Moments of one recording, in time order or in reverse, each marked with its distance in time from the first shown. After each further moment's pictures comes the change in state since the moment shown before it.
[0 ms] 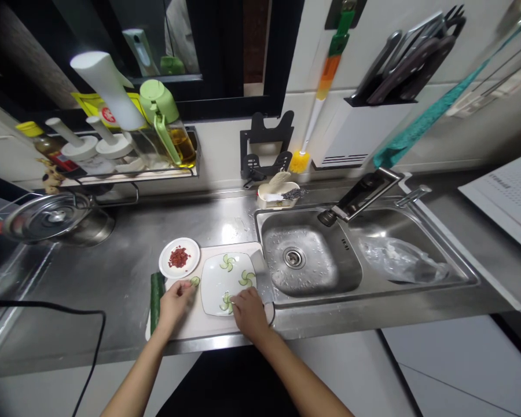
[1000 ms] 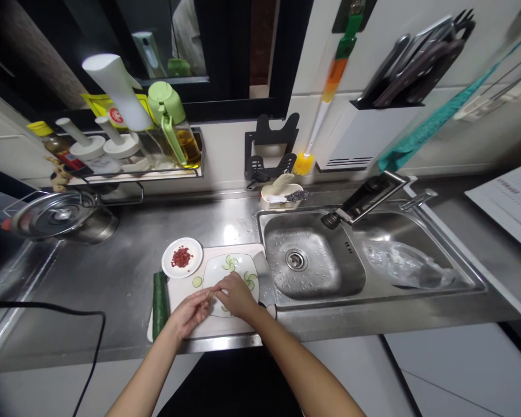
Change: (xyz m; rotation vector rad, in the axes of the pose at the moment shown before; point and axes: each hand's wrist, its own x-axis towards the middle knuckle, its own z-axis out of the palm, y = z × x) left_hand -0.020 0.029 0.018 -1.011 -0.545 -0.581; right_hand 0.062 -0.029 -0.018 0.270 -0.084 -0.100
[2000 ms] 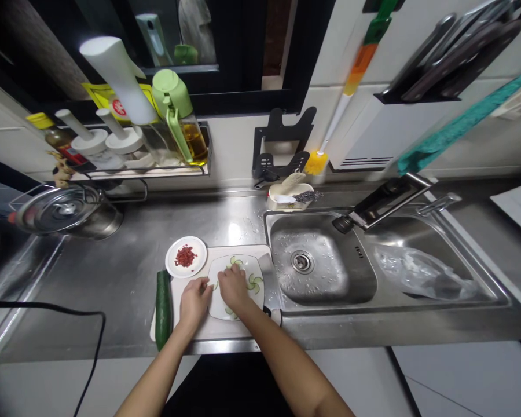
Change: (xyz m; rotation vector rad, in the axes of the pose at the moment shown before) left_hand 0.035 -0.007 -0.017 1.314 0.549 0.827; right_hand 0.039 0.018 0.039 -0.516 -0.156 0.159
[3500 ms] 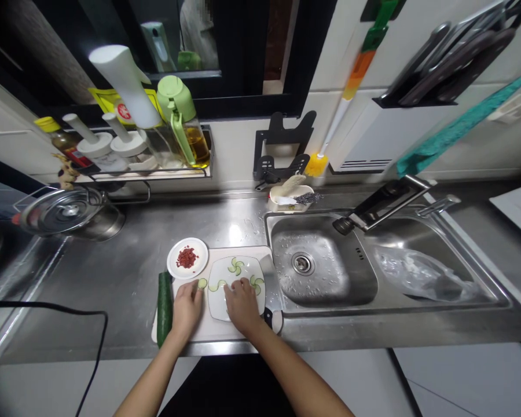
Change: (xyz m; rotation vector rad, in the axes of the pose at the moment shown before) left_hand -0.010 -0.025 -0.011 0.062 0.070 0.033; right_hand -0.054 0.008 0.008 0.004 0.168 -0.042
